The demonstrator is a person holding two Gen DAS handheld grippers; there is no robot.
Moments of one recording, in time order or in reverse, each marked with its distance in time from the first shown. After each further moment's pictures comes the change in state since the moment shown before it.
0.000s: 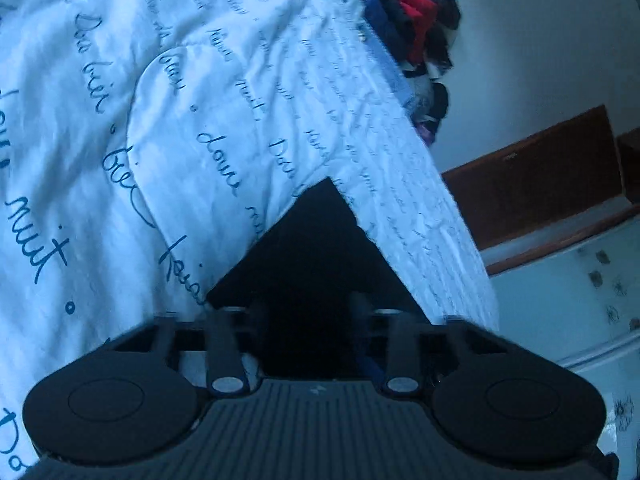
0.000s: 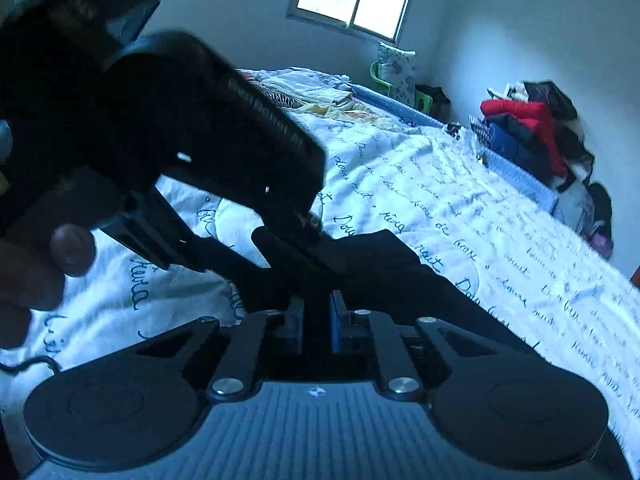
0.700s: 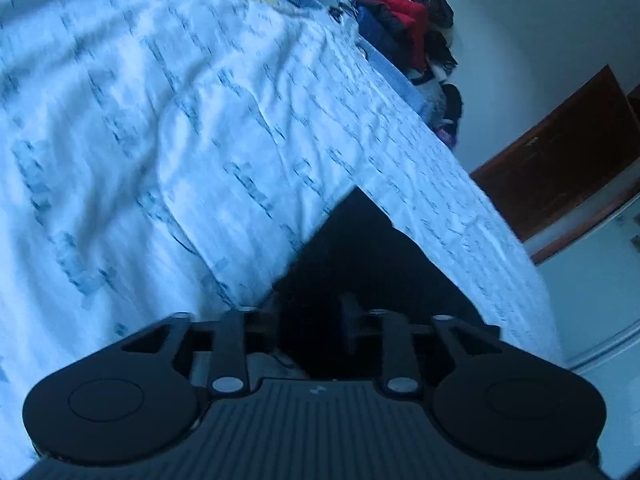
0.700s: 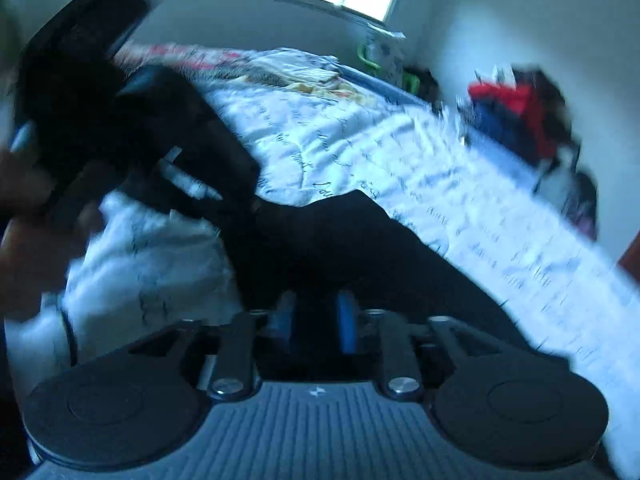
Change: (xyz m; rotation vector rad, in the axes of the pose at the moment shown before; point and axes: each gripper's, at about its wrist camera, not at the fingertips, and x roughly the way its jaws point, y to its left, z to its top) left arm -0.016 -0.006 -0.012 0.192 -0.119 0.147; right arm -0.028 0.007 -0.020 -0.068 0.057 -0.071
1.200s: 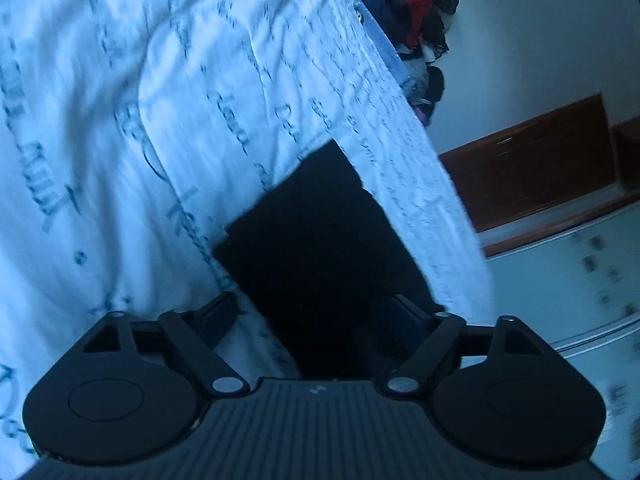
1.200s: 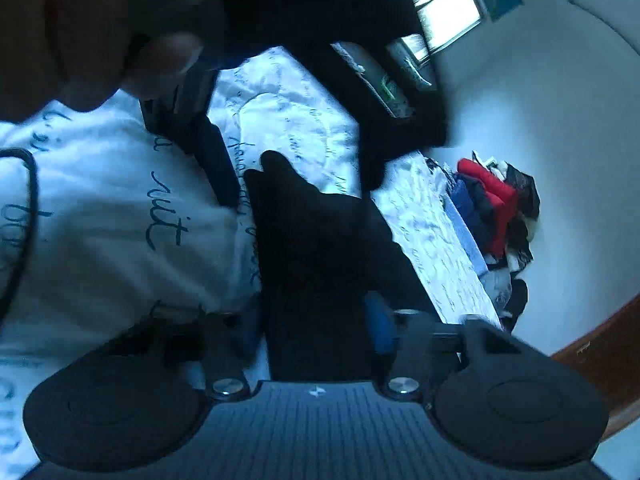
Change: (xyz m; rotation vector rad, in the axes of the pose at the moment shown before) left arm 0.013 0.018 -0.007 -0.201 0.175 -0.217; right arm 0.033 0.062 -0.023 -0.428 0.016 -0.217
